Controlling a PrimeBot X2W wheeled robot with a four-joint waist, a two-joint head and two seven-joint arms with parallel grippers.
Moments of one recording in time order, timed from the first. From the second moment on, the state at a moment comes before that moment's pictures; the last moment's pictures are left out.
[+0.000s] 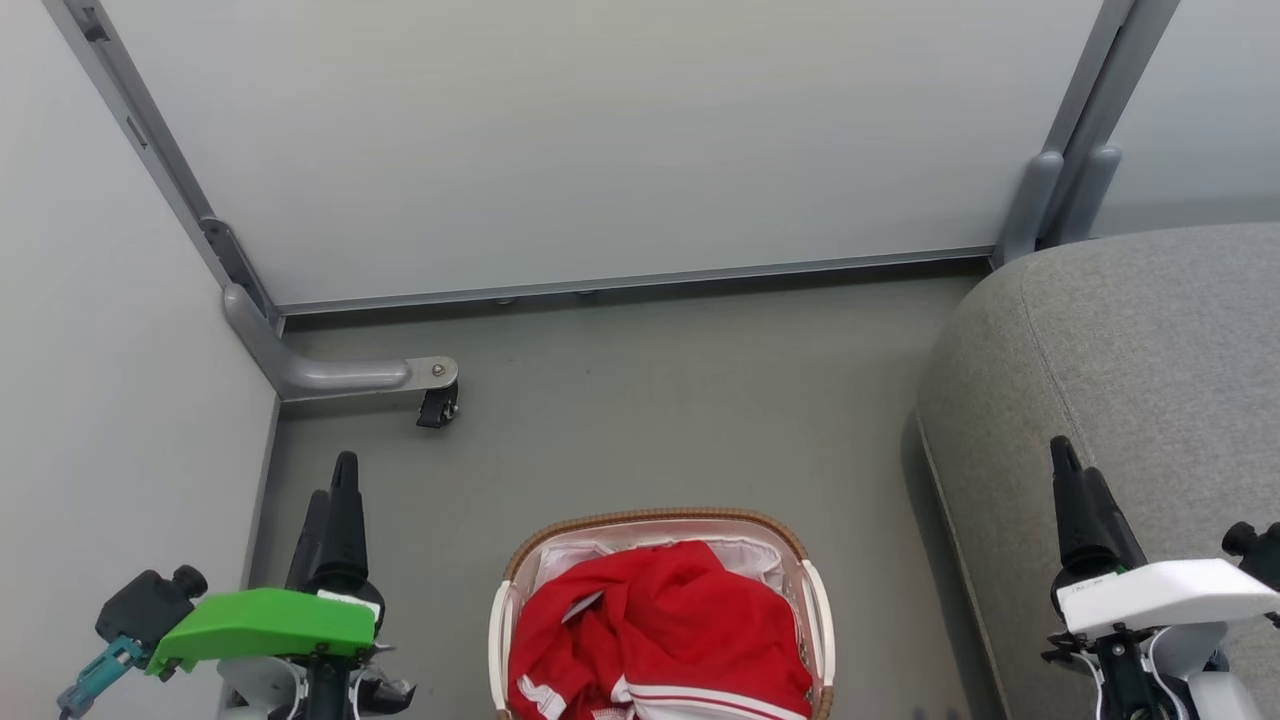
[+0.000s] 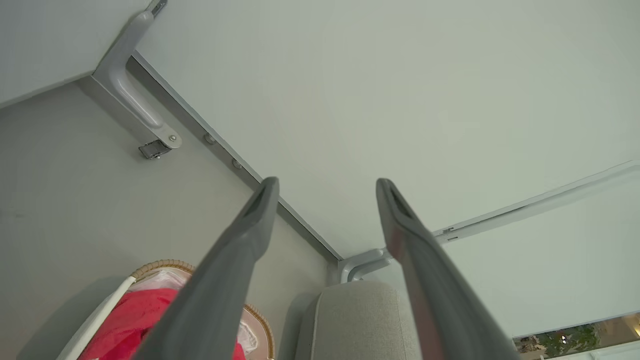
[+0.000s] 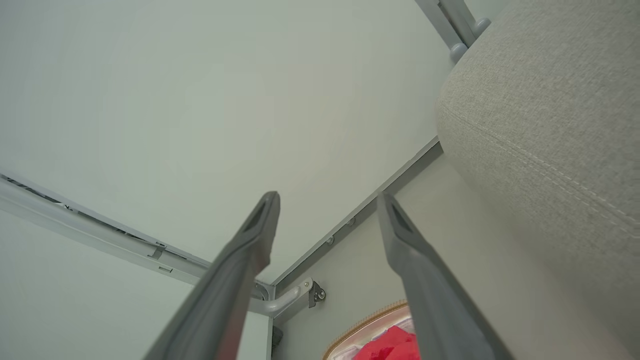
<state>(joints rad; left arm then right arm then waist) -0.07 0.04 -0.04 0.22 -1.11 -0.11 -0.06 -0.06 -0.04 -0.12 0.18 0.92 0.13 -0.06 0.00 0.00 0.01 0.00</state>
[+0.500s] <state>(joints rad) -0.07 0.04 -0.09 0.21 -0.88 -0.09 -0.10 -0.05 -0.04 -0.08 0.19 0.70 0.13 -0.10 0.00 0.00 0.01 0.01</state>
